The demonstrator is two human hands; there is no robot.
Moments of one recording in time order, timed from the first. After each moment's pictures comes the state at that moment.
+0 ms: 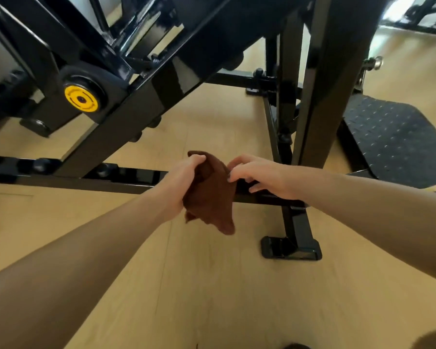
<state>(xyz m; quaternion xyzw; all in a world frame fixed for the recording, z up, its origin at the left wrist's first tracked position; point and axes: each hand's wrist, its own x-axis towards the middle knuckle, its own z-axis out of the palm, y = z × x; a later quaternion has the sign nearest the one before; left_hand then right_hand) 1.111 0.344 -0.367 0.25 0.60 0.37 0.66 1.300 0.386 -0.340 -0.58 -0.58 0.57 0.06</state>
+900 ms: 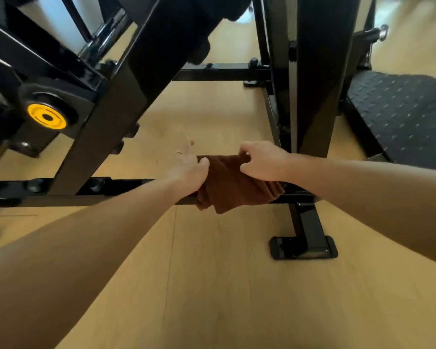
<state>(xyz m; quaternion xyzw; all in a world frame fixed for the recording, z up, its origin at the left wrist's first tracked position) 1.125 0.406 -0.392 0.57 0.73 0.19 0.32 1.321 0.432 -0.371 -0.61 -0.74 0.28 0.02</state>
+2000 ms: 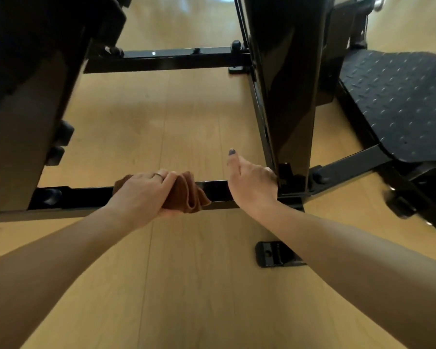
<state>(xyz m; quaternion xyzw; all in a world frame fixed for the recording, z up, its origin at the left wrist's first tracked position) 1.083 0.410 -0.447 0.86 0.49 -0.09 -0.02 1.331 0.415 -0.464 -0.70 -0.66 0.14 0.23</state>
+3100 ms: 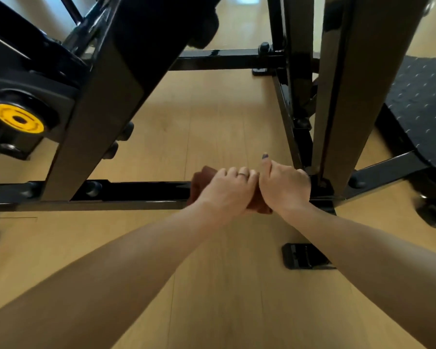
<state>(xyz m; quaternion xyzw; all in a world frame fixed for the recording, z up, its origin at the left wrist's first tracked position) 1.176 0.407 -0.452 0.88 0.45 -0.09 -0.07 1.320 0.419 -0.471 -0.72 -0.68 0.02 0.14</state>
